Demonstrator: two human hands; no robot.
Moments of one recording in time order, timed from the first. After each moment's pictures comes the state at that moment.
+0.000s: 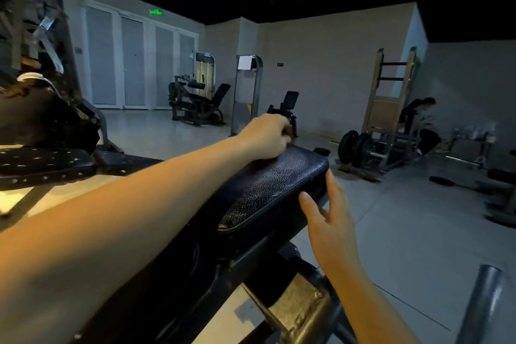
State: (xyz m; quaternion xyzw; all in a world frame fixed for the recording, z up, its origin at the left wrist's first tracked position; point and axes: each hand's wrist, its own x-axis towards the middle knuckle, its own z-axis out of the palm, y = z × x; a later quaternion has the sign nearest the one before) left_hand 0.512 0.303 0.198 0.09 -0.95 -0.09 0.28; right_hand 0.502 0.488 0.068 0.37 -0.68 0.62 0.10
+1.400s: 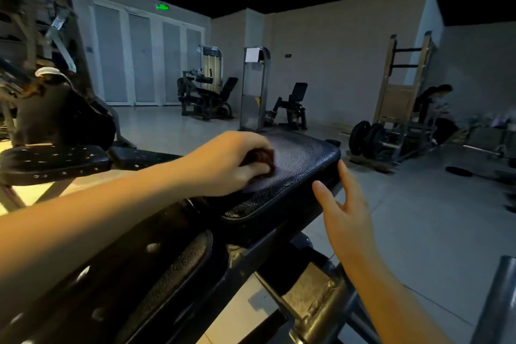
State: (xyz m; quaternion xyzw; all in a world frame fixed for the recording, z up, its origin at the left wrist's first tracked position) left_hand 0.643 0.304 0.165 -0.02 -0.96 -0.10 0.26; right_hand 0.499 0.490 0.067 0.37 -0.66 0.65 0.09
